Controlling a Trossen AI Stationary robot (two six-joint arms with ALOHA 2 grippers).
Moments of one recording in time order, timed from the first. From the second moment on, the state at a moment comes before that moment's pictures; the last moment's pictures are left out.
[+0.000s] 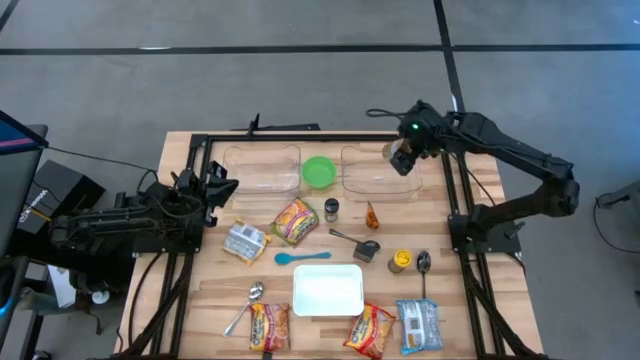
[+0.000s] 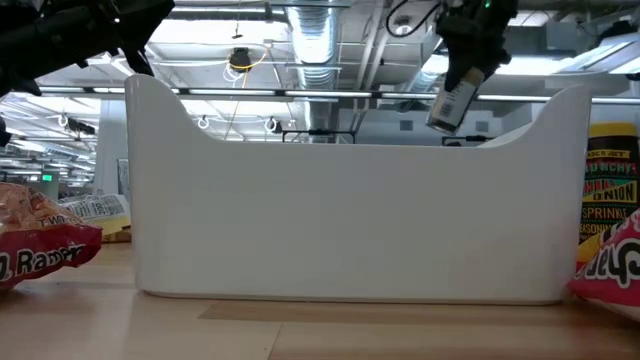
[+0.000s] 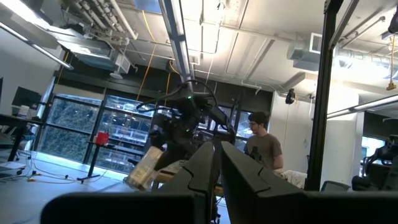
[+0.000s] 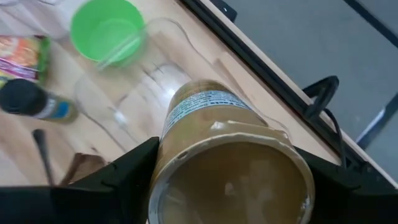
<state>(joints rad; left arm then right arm) 0.25 0.37 0.01 0.90 0.07 -0.29 -0.49 1.28 1.37 -1.14 0.23 0.20</state>
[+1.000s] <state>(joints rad) 0.25 0.37 0.01 0.90 0.07 -0.29 -0.69 1.64 1.33 -1.13 0.08 0.01</state>
